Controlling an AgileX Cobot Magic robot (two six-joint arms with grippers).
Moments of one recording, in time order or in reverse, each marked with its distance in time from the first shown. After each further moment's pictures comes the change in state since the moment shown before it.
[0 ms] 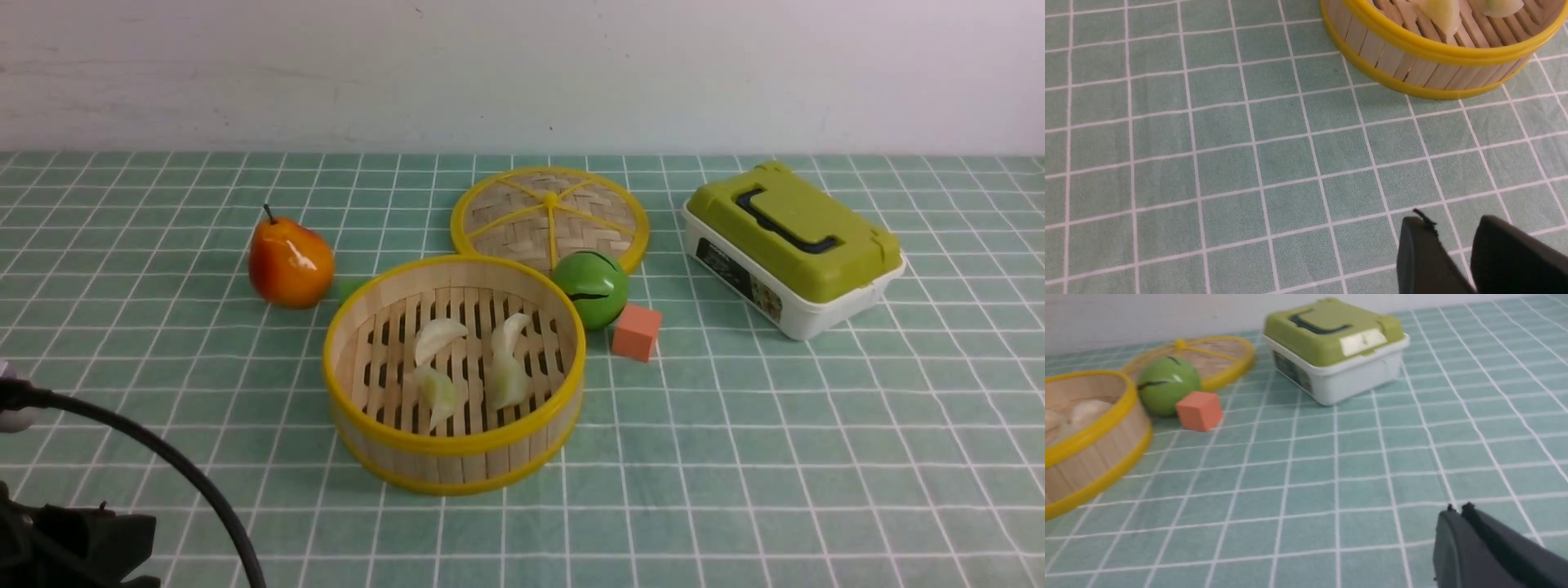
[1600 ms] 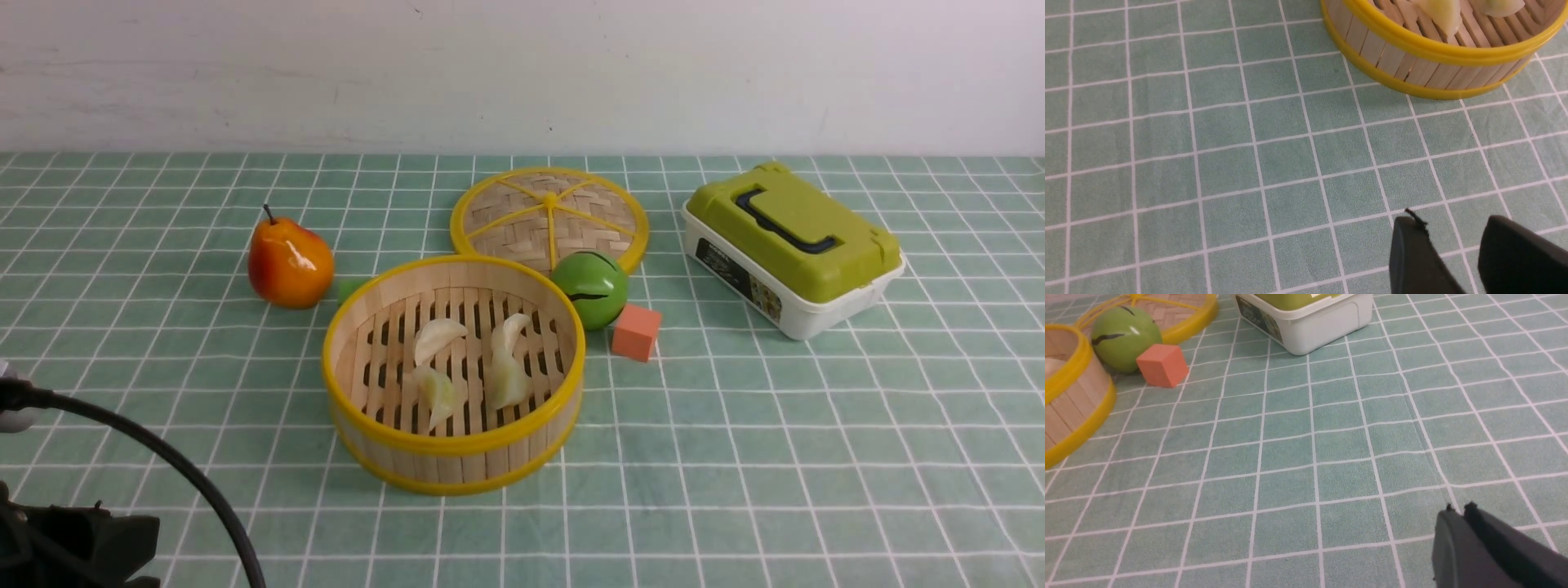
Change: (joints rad) right arm -0.012 0.000 -0.008 0.000 0.093 -0.003; left arm 0.000 0.000 0.000 0.002 0.001 0.000
